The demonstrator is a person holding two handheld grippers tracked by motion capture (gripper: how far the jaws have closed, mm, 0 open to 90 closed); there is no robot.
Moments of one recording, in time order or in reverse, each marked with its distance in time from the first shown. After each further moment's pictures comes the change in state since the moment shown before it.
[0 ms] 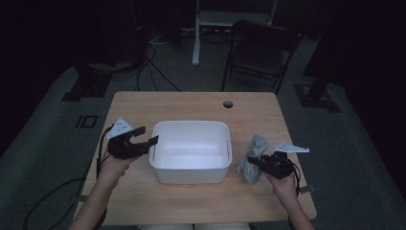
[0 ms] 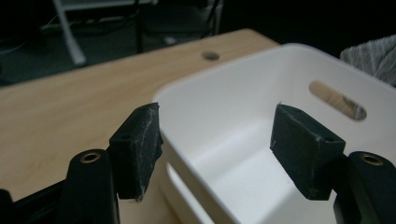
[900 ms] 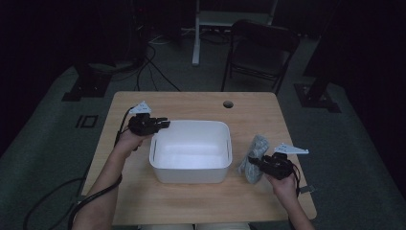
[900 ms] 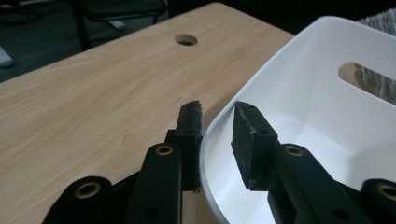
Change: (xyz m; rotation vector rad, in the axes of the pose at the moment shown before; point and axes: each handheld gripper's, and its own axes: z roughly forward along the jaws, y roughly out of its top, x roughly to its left) left arm 0.056 0.001 0.093 0.108 -0.172 0.064; right arm -0.003 -0.005 0.002 0.005 -0.046 -0.016
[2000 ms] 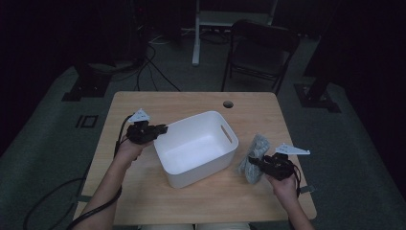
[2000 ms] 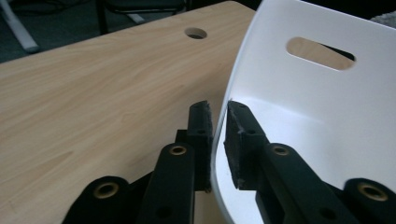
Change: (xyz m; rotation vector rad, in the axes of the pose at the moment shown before) left arm -0.030 -0.012 -0.014 0.013 0.082 -0.046; right arm 0.005 0.002 -0.005 -0.015 0.006 -0.004
